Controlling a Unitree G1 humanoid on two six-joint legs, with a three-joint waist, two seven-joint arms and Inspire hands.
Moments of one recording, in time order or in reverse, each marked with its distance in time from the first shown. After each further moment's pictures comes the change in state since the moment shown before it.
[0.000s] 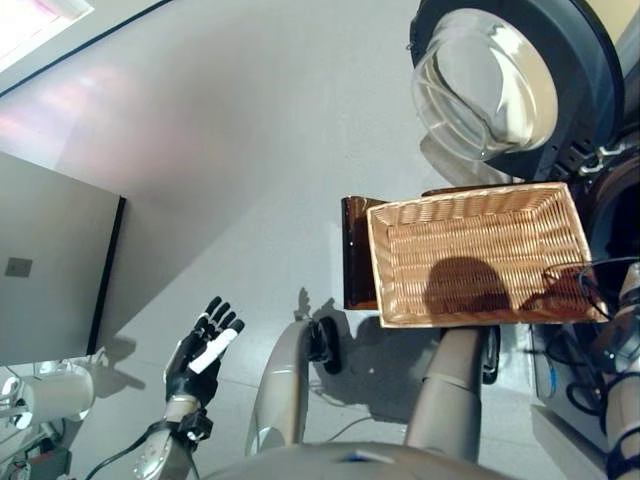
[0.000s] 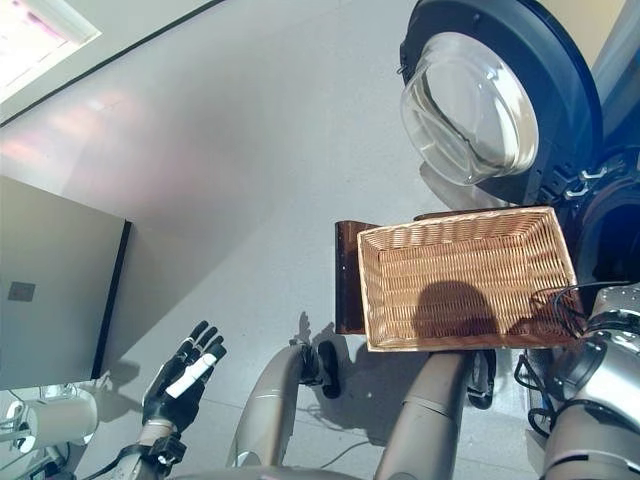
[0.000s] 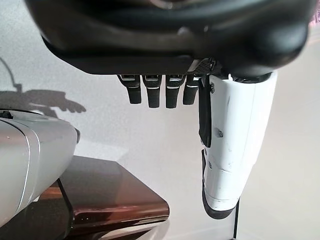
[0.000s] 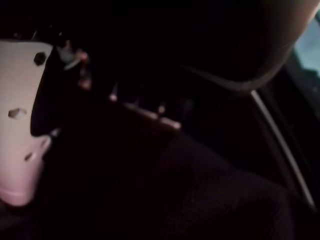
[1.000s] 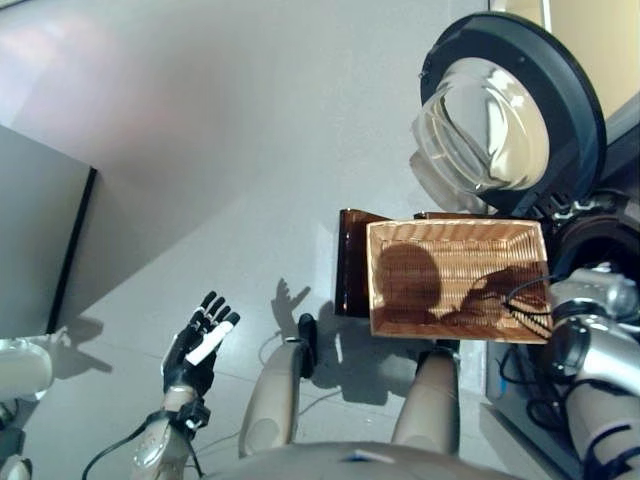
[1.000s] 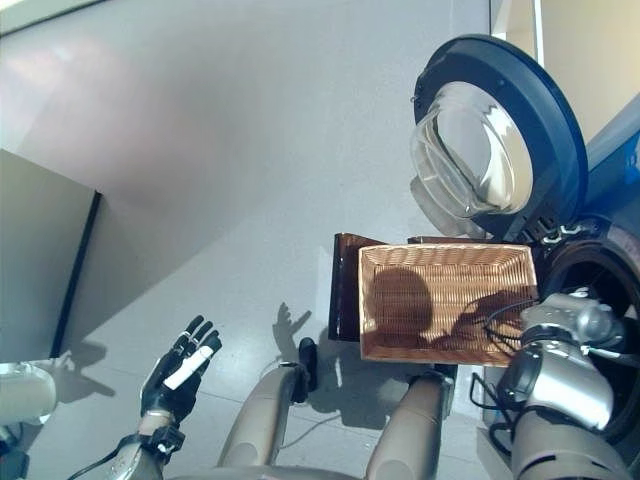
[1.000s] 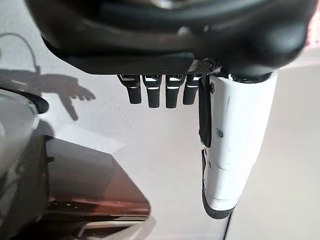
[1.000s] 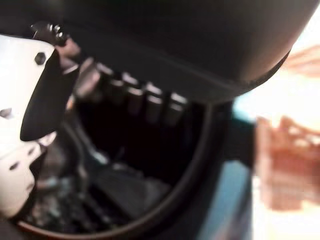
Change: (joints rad) left arm -0.082 0.000 0.042 0.088 -0.011 -0.015 -0.017; right arm 0.111 0.247 0.087 0.051 -0.075 0.178 0.135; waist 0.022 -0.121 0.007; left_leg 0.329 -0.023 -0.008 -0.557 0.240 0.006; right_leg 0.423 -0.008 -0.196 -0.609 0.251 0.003
